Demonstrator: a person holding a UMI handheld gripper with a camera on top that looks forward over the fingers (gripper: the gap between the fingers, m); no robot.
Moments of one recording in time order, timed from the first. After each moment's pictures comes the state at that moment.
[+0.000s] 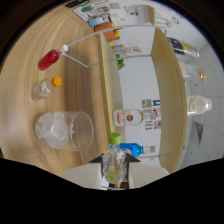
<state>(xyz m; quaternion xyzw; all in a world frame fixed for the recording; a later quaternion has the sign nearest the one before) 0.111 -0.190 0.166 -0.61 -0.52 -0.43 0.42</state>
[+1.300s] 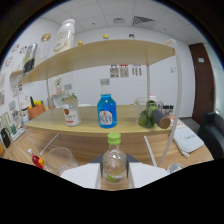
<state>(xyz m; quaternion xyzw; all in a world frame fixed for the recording) 0.139 -0.189 0.117 -0.82 -0.02 0.05 0.57</state>
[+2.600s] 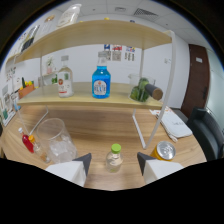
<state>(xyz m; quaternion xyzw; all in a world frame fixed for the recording) 0.161 -0.234 0.070 -0.87 0.00 -0.04 0.49</state>
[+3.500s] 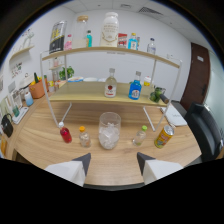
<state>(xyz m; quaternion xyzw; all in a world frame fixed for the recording) 0.050 -0.347 0.131 -0.90 0.00 -0.04 0.44</state>
